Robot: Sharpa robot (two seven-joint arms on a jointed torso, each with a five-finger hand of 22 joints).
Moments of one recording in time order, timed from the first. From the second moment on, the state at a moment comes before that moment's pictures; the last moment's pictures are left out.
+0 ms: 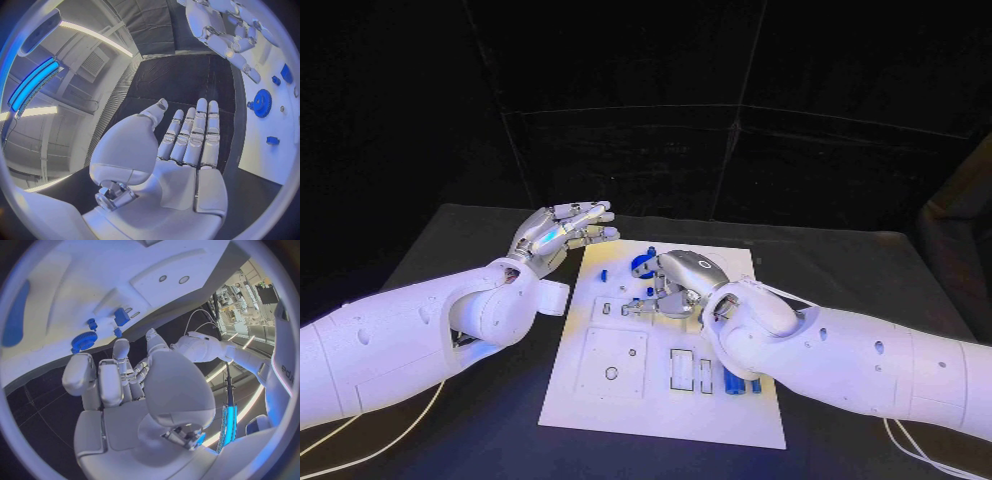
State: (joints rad) left arm 1.11 -0.88 0.01 1.51 0.01 -0.23 0.53; left_hand 1.22 0.04 0.26 0.00 0.05 0.85 0.22 0.10 0.07 0.90 0.20 0.12 0.07 1.03 0.15 0.21 0.11 0.18 0.87 0.27 0.24 0.09; right arm 1.08 -0.60 -0.04 1.53 -1.53 -0.53 -0.17; right_hand 1.26 -0.08 -0.02 0.17 0.19 0.87 0.16 0.08 0.07 1.22 0.07 0.78 0.87 1.46 -0.01 1.31 1.17 0.10 1.31 0.10 1.37 1.04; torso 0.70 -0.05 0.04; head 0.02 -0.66
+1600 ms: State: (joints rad) left arm 1.35 -0.55 -0.12 1.20 -1.11 0.28 -0.31; left_hand 1.08 0.08 -0.22 0.28 0.05 1.00 0.06 0.50 0.38 1.23 -0.01 1.03 0.86 1.47 -0.07 1.55 1.31 0.14 1.34 0.04 1.14 0.89; right arm 1.25 -0.83 -0.01 1.47 -0.92 -0.34 0.10; right_hand 1.30 -0.04 -0.06 0.17 0.24 0.90 0.15 0.09 0.07 1.18 0.06 0.69 0.77 1.46 -0.01 1.24 1.09 0.10 1.26 0.09 1.32 0.94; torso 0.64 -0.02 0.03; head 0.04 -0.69
